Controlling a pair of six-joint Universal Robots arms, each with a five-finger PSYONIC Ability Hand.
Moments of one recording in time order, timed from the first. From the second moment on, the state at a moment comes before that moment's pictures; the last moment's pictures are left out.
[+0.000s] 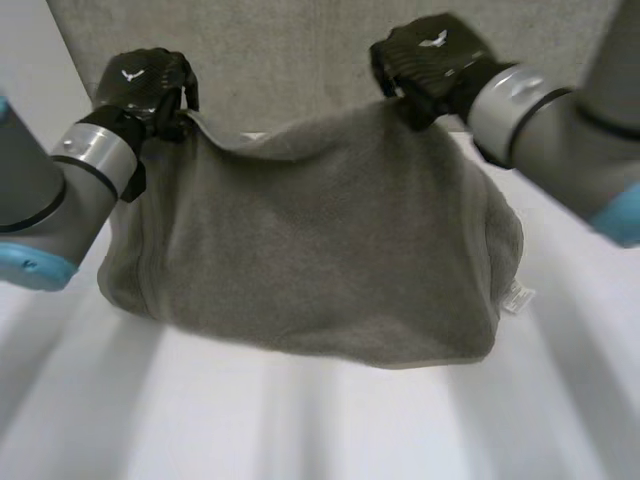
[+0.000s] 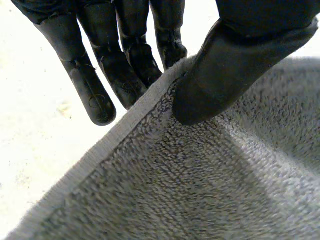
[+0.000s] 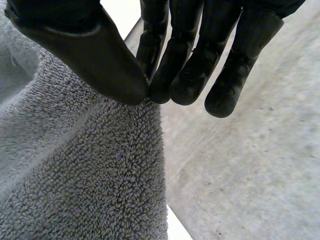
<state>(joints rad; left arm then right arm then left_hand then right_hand) 4.42 -1.98 -1.26 3.41 -1.37 3.16 2.05 -1.06 0.77 0.28 1.26 2.76 1.25 1.34 1.33 1.36 1.08 1.31 1.31 1.33 1.33 1.15</state>
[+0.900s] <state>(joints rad) 4.51 -2.05 -1.65 3.67 -1.24 3.44 2.01 -0.89 1.00 0.30 1.17 2.56 1.25 1.34 1.33 1.36 1.09 1.31 1.31 1.33 1.33 1.17</state>
